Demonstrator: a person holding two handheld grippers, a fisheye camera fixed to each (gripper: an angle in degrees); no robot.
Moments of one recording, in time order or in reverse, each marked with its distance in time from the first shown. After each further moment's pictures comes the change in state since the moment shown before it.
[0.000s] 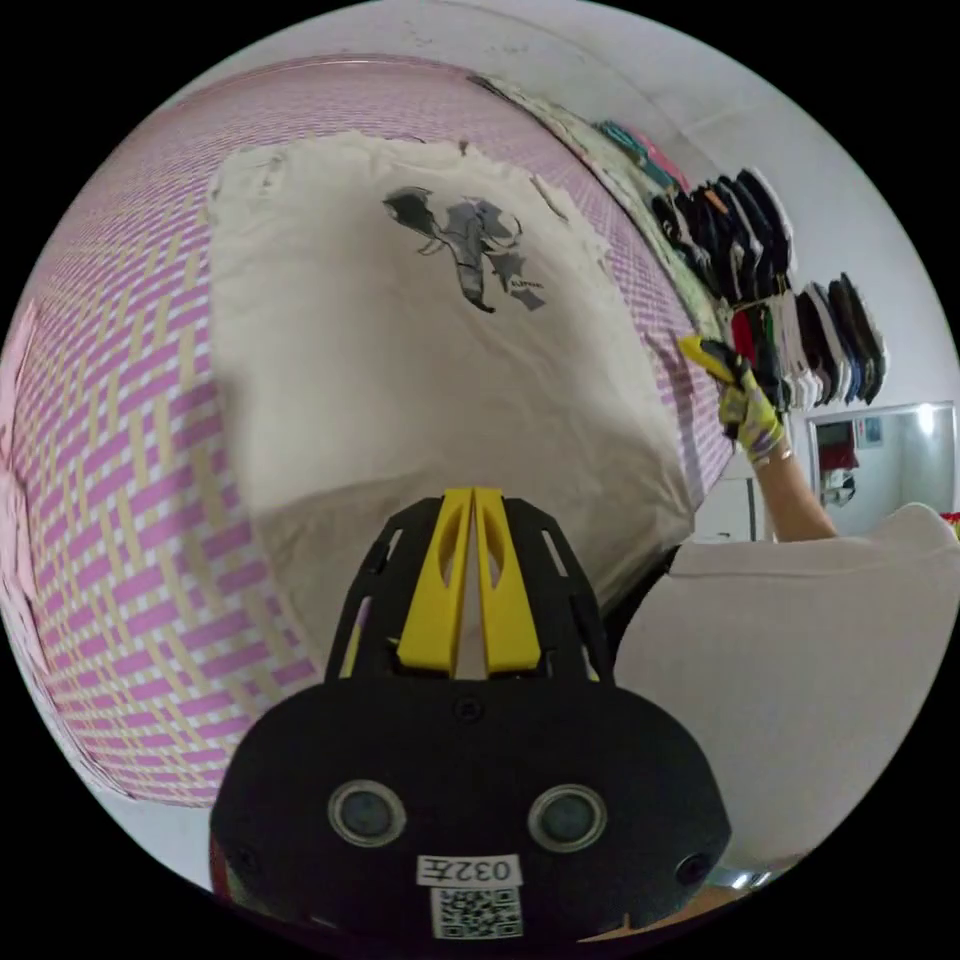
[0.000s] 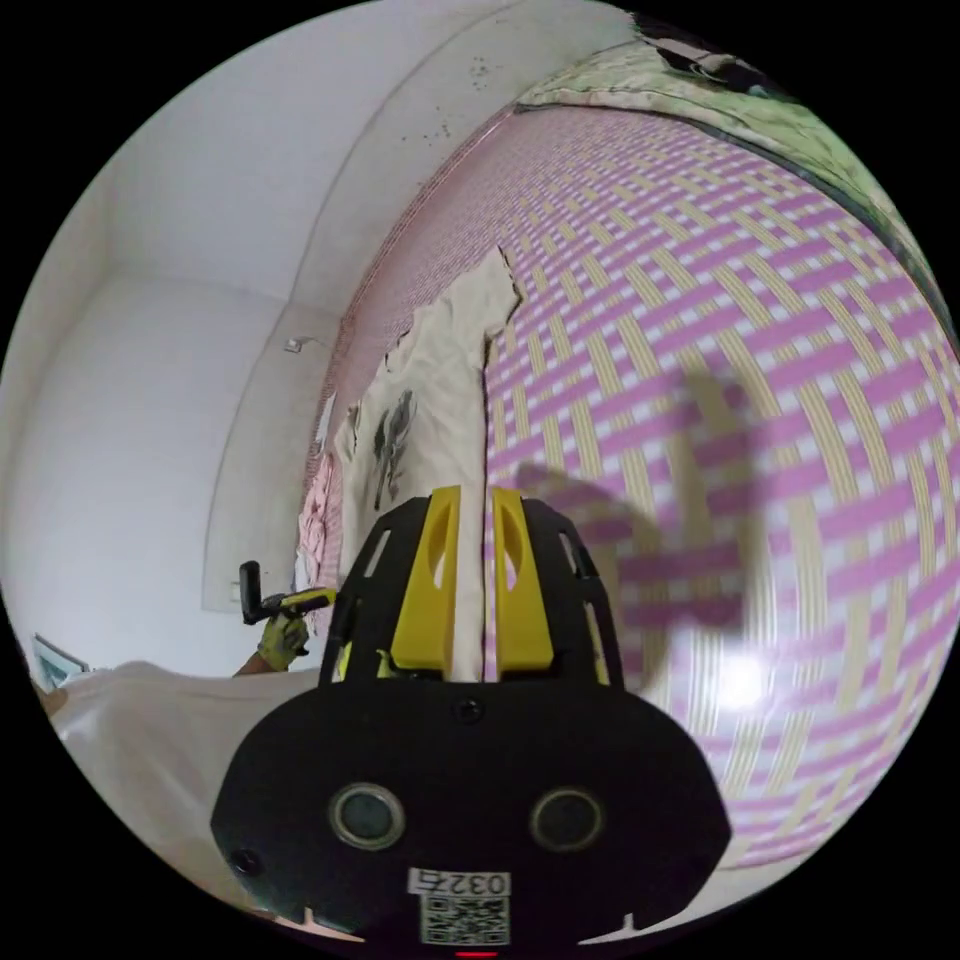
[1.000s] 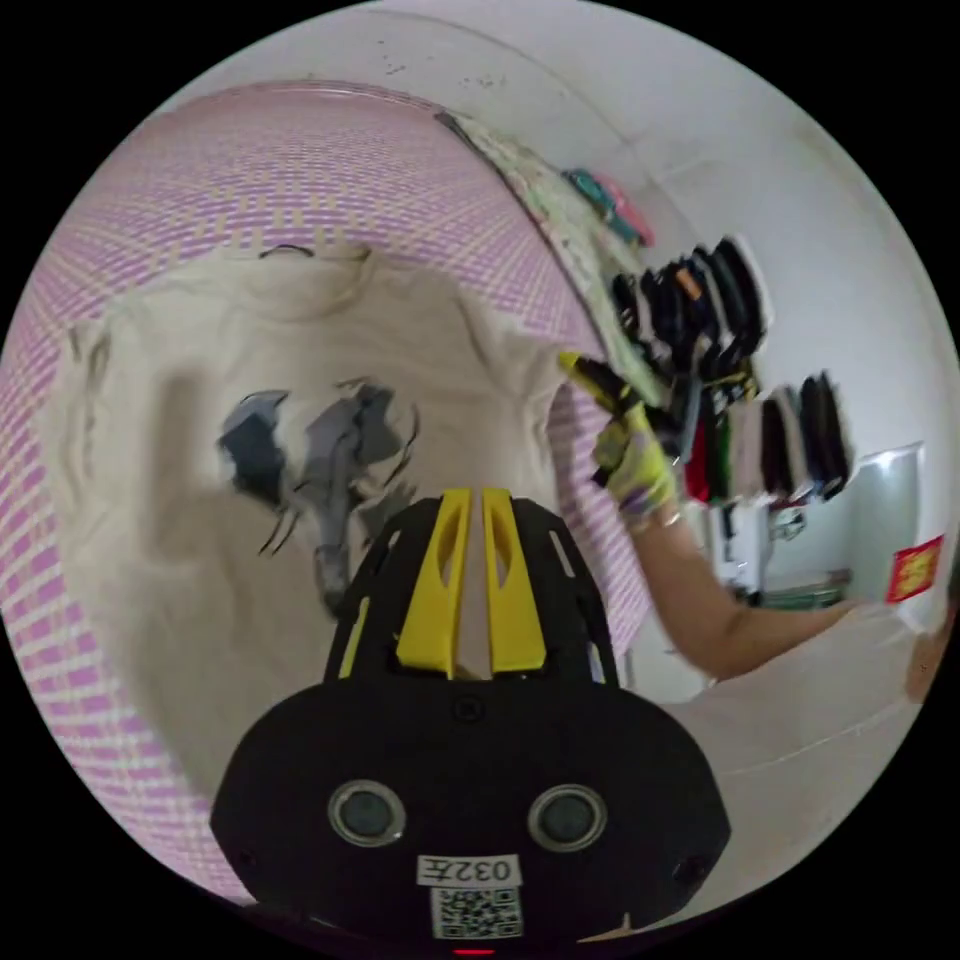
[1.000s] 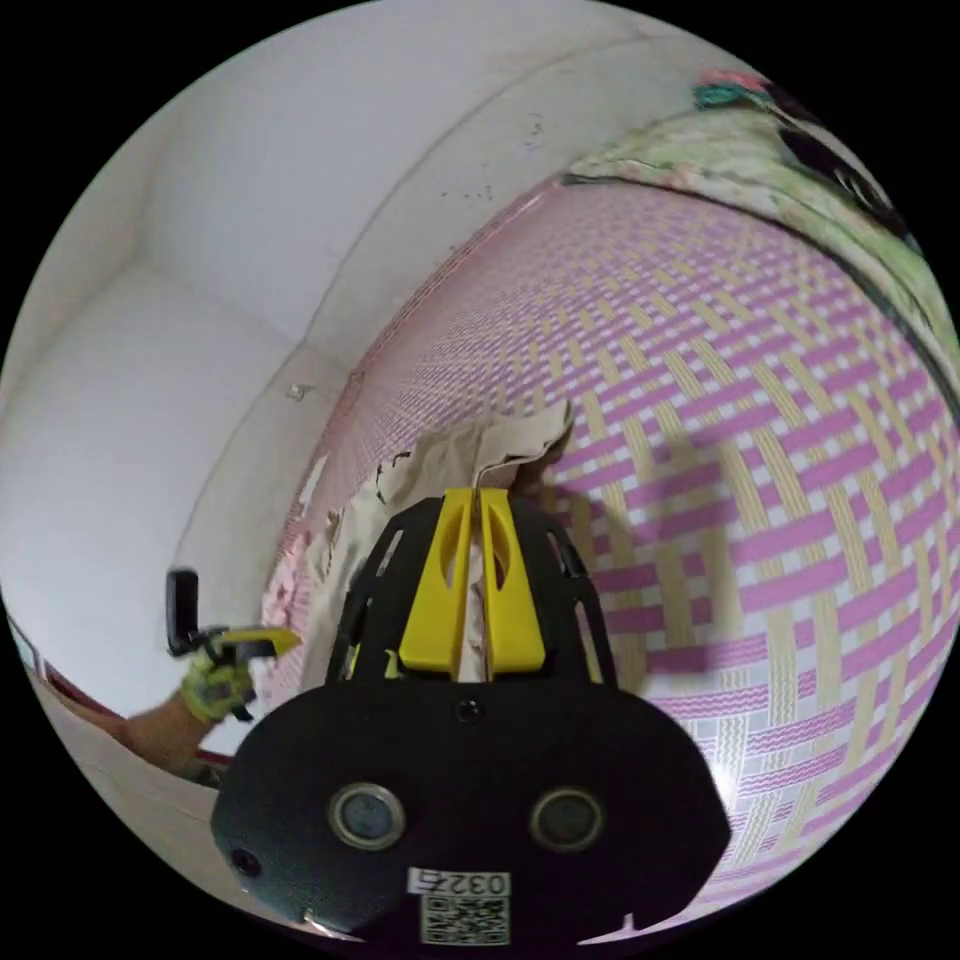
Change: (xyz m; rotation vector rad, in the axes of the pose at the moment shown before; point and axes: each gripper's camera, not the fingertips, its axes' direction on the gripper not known) left arm 0.052 -0.237 0.034 0.089 0.079 0.025; right arm -0.046 -0.113 0.089 0.215 0.001 -0.075
